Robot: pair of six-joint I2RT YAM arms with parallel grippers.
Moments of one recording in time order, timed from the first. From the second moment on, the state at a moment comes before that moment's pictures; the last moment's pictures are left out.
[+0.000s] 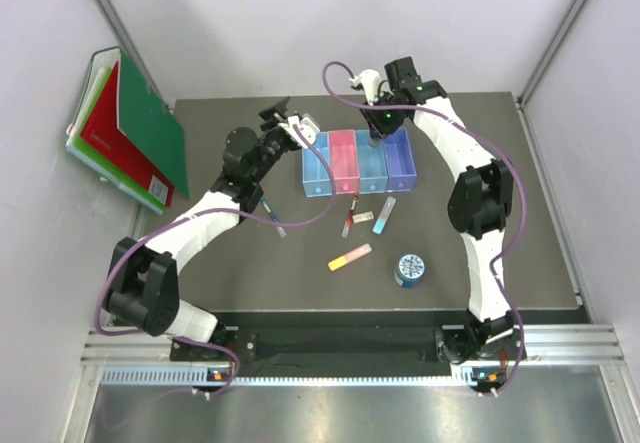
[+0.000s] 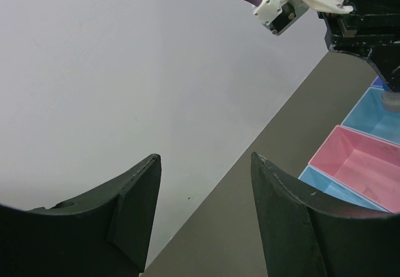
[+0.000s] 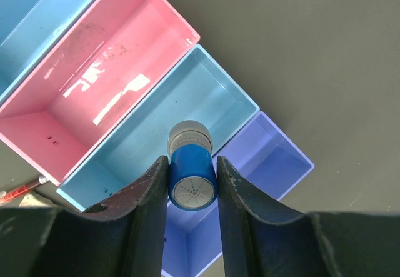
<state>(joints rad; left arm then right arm) -0.43 1.44 0.99 0.61 0.16 0.73 0.36 2.23 2.21 -0.87 -0.24 -0.45</state>
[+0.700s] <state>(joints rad) -0.43 1.44 0.99 0.61 0.16 0.72 0.30 2.24 2.20 -0.84 -0.21 -0.43</state>
